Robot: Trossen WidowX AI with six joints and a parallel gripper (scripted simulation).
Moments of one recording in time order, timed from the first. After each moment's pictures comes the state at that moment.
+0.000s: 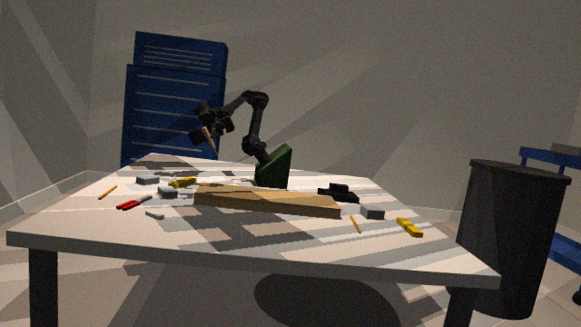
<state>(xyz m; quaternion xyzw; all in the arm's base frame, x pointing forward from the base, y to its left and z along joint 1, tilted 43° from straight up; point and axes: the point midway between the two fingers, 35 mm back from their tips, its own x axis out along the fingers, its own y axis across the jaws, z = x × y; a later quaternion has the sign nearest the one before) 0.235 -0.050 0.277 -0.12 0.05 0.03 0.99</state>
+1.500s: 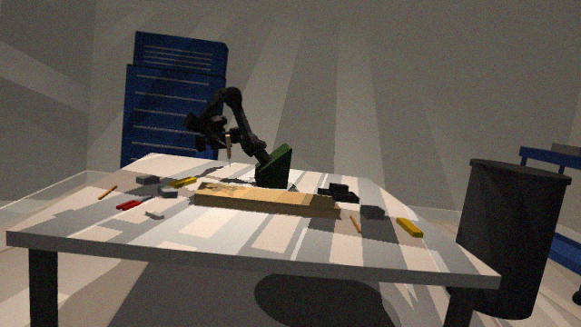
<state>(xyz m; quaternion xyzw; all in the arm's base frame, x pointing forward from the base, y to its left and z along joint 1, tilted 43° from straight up) 0.308 0.003 0.224 -0.29 0.16 0.29 0.90</state>
